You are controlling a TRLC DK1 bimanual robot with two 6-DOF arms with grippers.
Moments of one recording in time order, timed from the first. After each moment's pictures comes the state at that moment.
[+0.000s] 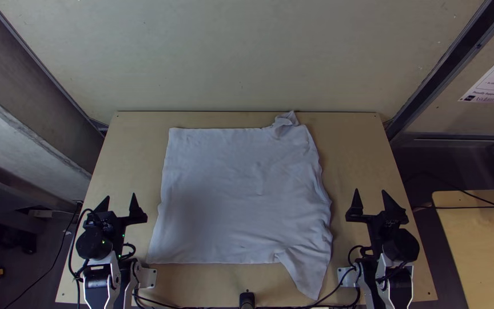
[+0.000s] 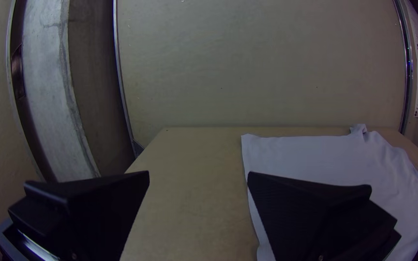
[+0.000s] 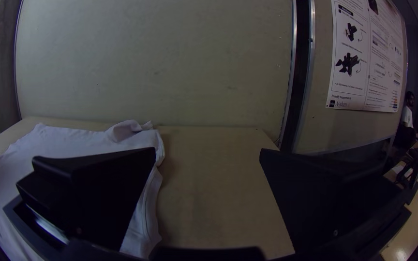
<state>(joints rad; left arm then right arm) 0.15 0.01 0.23 -0.37 -0.09 0.08 0.04 0.00 0.21 -0.29 0.08 -0.03</state>
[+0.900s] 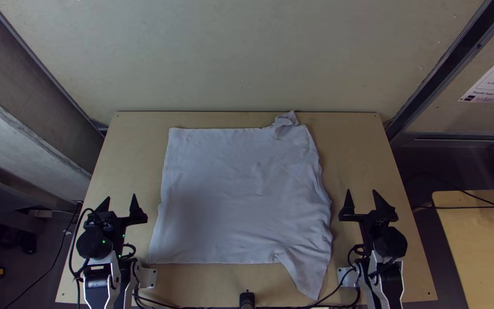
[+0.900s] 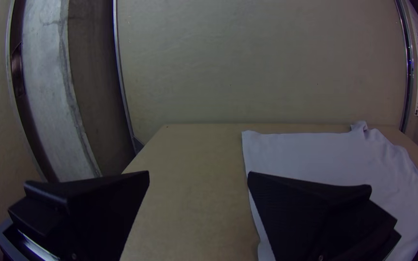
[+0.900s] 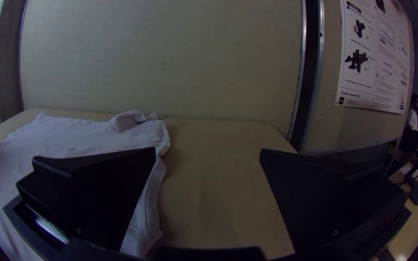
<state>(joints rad) 0.16 0.01 0.23 -0.39 -0.09 0.08 0.08 0.00 0.07 -0.15 0.09 -0.04</state>
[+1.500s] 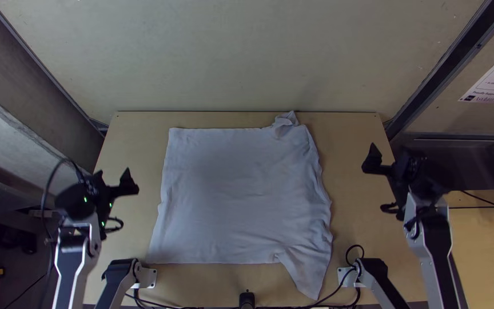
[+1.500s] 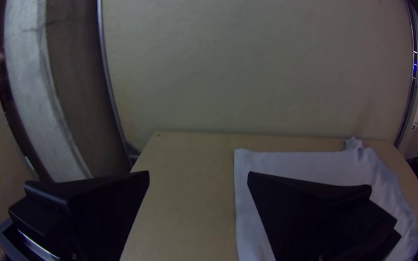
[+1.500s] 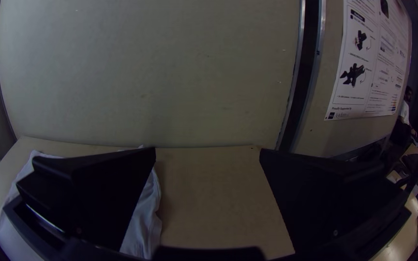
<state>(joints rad) 0.12 0.63 0.69 -0.35 -0.09 0.03 0.01 0.79 0.89 -0.32 0.10 0.00</state>
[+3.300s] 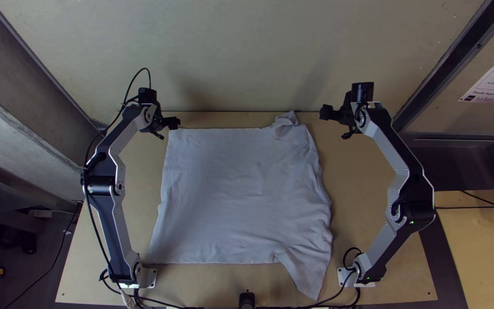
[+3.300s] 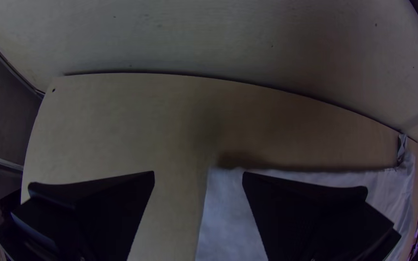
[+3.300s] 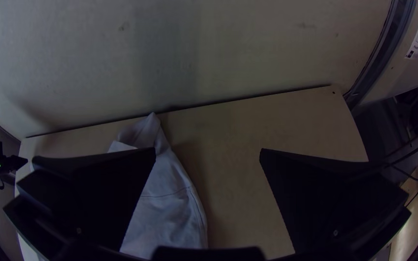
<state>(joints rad) 0.00 2.17 1.94 -0.64 -0.09 -0.13 0.10 1.90 1.69 -0.54 0.00 0.24</state>
